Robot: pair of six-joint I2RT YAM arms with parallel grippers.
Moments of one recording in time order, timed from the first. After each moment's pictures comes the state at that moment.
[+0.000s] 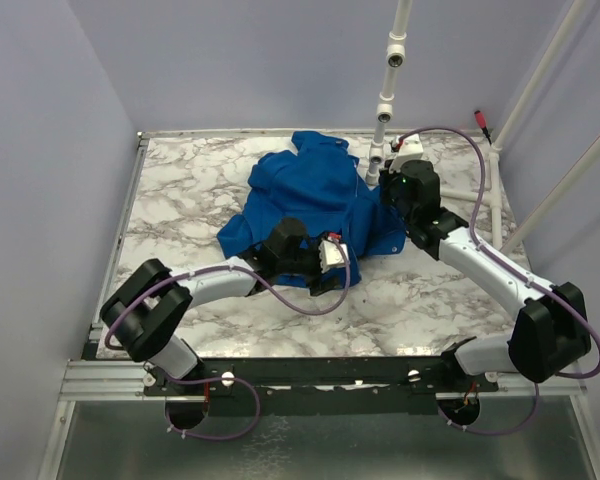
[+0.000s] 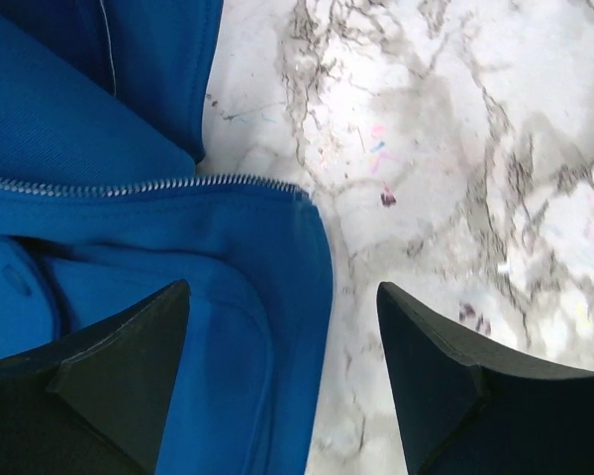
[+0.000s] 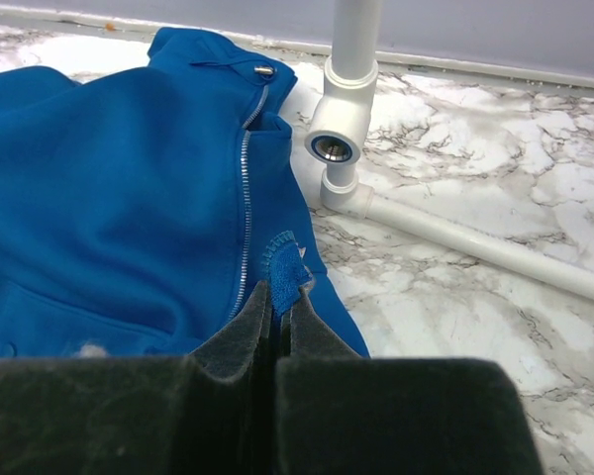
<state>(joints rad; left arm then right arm) -0.77 1.52 0.78 0.21 0.60 0.46 0.46 1.36 0.99 0.08 0.29 0.06</state>
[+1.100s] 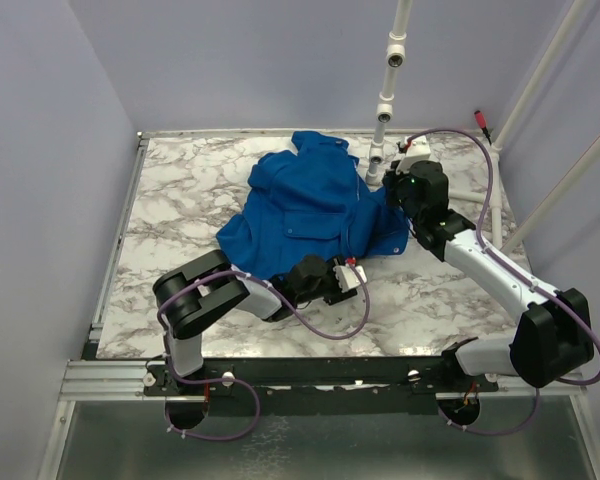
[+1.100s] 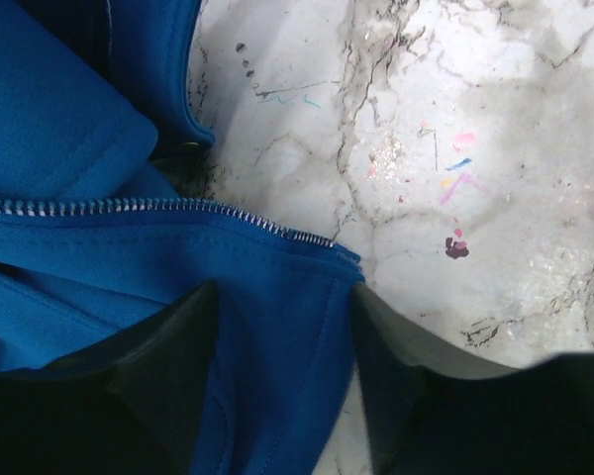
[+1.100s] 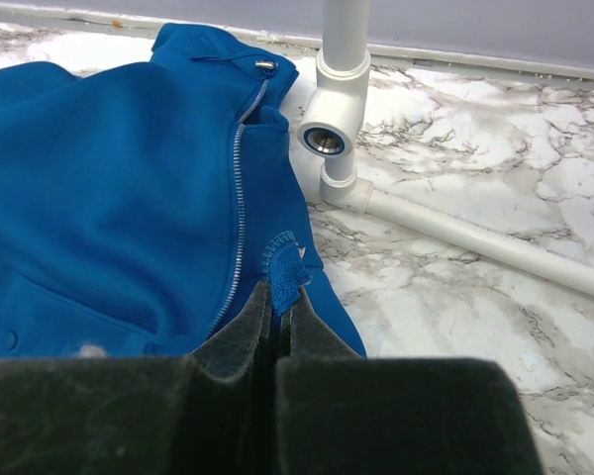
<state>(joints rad) -1.00 1.82 0.66 0.78 0.10 0.34 0.41 1.33 0.96 0.08 0.21 0.07</state>
